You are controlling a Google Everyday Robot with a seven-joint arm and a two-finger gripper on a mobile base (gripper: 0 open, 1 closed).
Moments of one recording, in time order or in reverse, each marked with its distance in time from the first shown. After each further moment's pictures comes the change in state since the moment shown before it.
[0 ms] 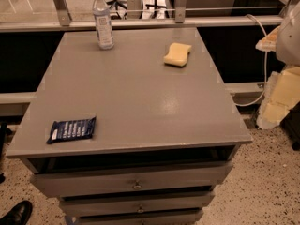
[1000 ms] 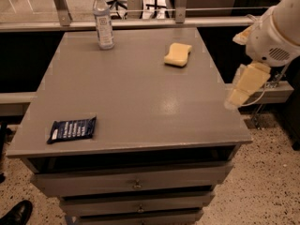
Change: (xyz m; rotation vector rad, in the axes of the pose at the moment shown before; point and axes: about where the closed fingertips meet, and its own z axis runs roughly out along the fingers) arm -0.031 -0.056 0.050 0.084 -0.146 -0.003
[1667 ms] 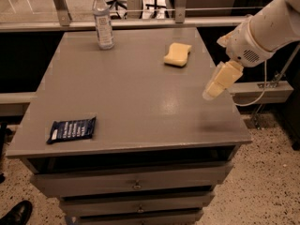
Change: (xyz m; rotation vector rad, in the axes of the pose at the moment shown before) arm -0.021 -0.038 0.058 -0.002 -0.156 0.083
